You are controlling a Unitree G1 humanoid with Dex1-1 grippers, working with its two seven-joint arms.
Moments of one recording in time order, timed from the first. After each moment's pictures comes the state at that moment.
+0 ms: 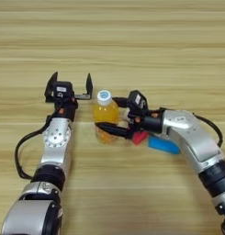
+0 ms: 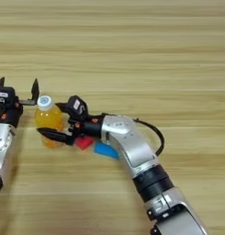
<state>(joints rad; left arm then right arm) -0.41 0.10 0.09 0.82 -0.04 -0.64 -0.04 -0.38 -0.13 0.35 0.17 0.21 0.15 0.88</state>
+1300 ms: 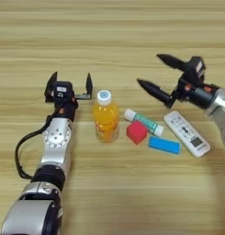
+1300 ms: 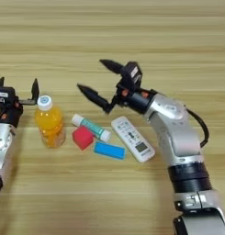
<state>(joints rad) -0.41 0.10 0.09 0.82 -0.03 -0.64 -0.03 -0.40 -0.27 -0.03 0.00 0.39 0.12 0.79</state>
